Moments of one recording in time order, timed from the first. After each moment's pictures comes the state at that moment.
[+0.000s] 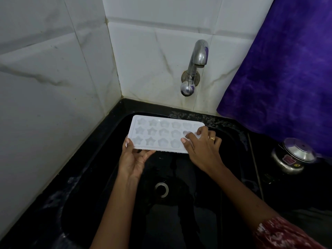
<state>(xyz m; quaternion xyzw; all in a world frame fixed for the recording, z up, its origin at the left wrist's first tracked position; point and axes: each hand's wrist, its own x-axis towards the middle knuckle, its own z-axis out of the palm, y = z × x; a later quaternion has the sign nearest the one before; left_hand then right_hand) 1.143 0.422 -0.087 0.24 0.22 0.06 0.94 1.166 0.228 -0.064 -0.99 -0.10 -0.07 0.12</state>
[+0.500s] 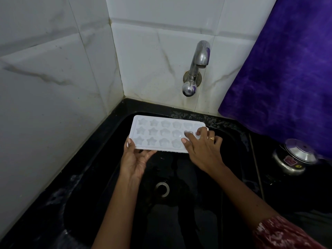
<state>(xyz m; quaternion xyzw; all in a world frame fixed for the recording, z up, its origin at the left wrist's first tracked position) 1.140 0.421 -0.089 0.22 0.22 0.07 0.95 1.164 0.231 -0.064 -0.99 -0.10 -0.08 0.07</state>
